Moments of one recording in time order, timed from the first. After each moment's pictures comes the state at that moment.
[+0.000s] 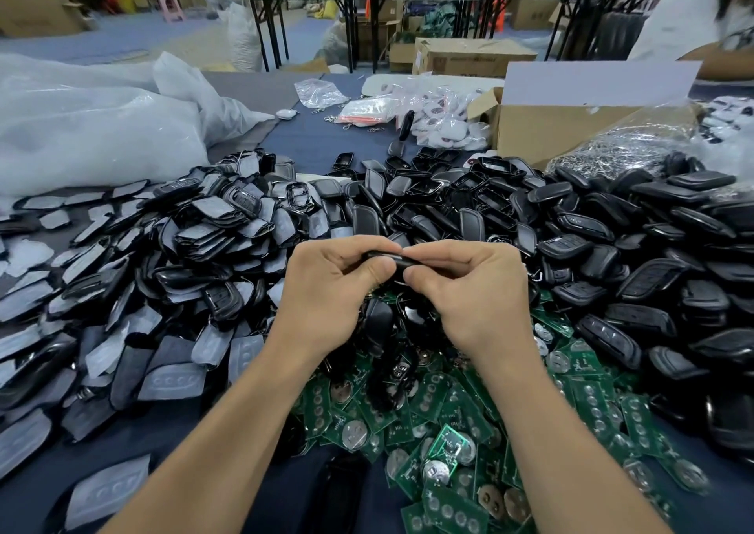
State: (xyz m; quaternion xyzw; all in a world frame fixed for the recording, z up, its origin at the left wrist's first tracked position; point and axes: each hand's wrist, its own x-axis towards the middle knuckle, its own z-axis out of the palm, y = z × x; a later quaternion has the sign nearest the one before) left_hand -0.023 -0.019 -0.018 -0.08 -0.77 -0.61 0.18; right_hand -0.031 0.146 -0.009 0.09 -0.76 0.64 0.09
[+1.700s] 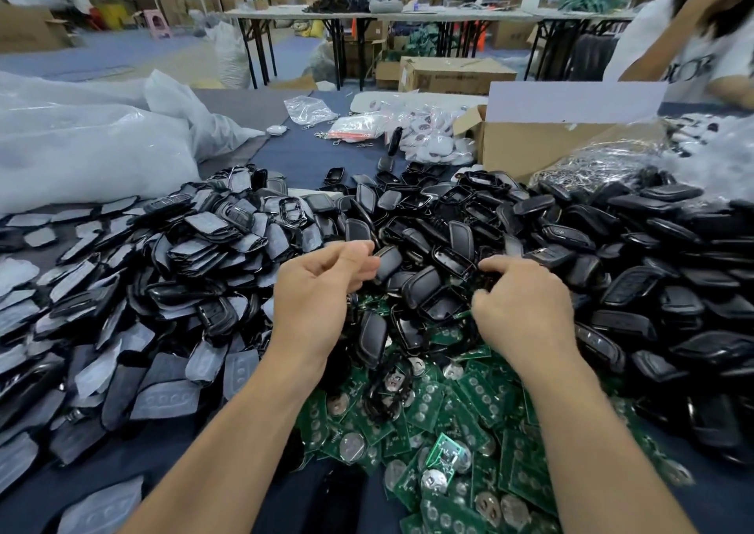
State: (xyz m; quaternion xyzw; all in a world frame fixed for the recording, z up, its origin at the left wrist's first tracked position) left_hand -0.020 -0.011 -0.012 0.08 -0.68 -0.71 0.15; right_hand -0.048 0.192 -0.010 -0.08 -0.96 0.24 0.09
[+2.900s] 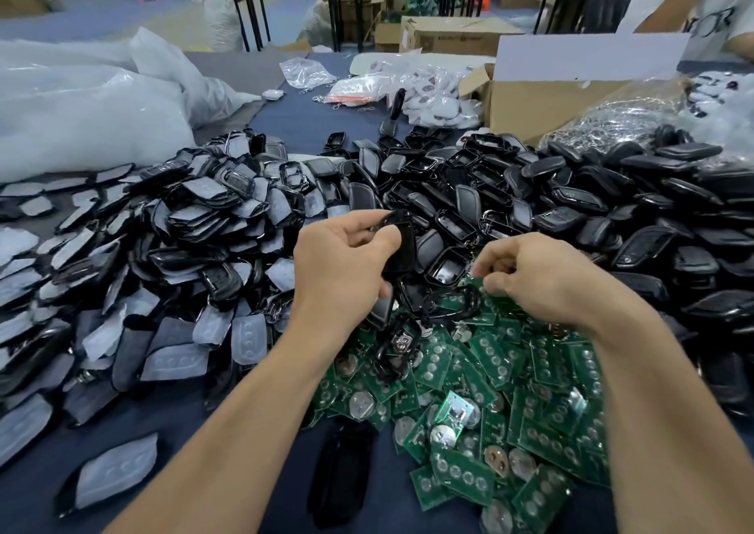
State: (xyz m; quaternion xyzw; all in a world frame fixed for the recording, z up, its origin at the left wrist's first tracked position) left_hand -0.019 0.001 -0.017 0.07 -0.74 -0.65 0.15; right_hand -0.042 0.218 0.012 0.05 -0.96 0.25 -0.11
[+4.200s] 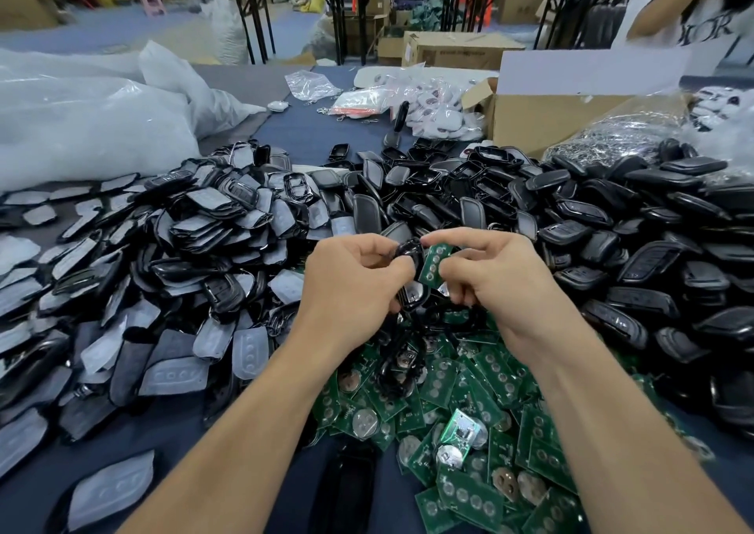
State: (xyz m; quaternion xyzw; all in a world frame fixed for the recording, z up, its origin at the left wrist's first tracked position) left_hand -0.020 -0.004 -0.022 0.01 -0.79 -0.60 0.10; right_hand -0.040 0.170 -0.010 0.05 -0.75 0.66 -0.04
